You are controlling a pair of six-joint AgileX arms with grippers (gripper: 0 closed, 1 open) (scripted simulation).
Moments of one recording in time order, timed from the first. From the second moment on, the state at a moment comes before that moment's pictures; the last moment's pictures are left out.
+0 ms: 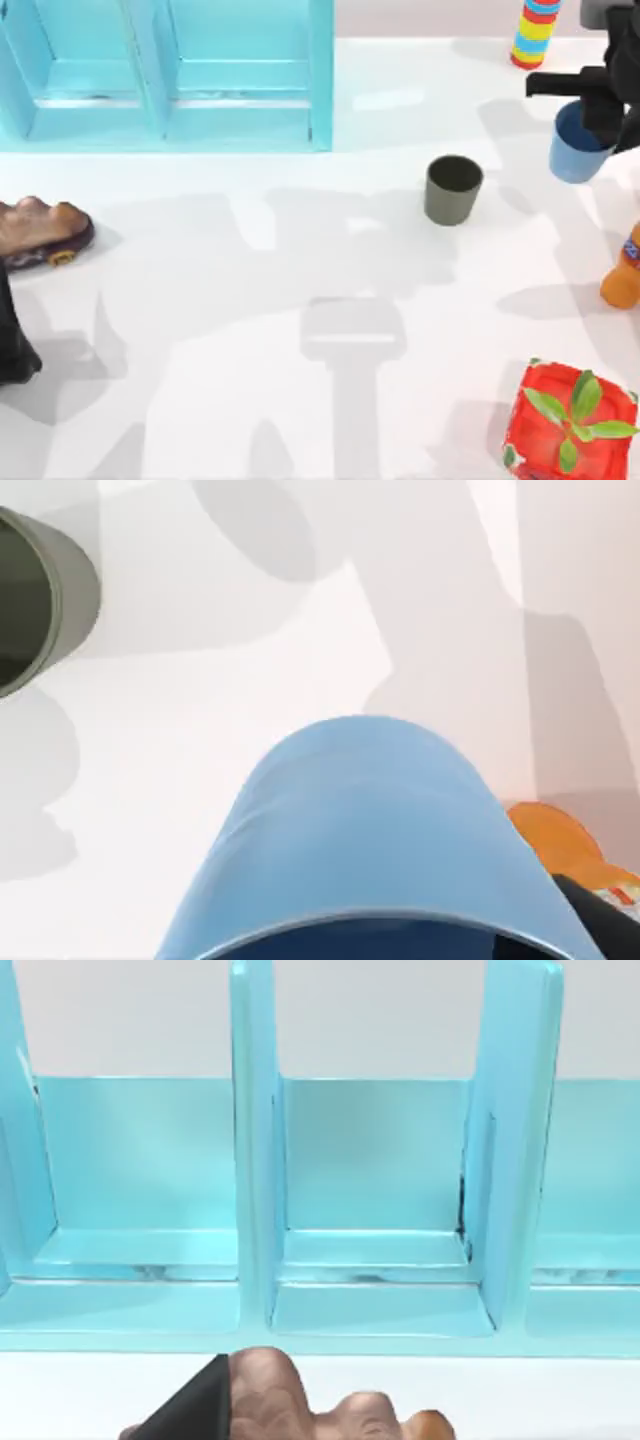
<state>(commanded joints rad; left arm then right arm) 0.00 0.00 0.00 0.00 0.00 0.00 0.22 1.96 1.78 -1.23 0.12 0.35</state>
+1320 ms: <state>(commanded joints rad) 0.00 0.00 0.00 0.00 0.00 0.00 -0.72 1.60 1.42 -1.40 -0.02 -0.71</state>
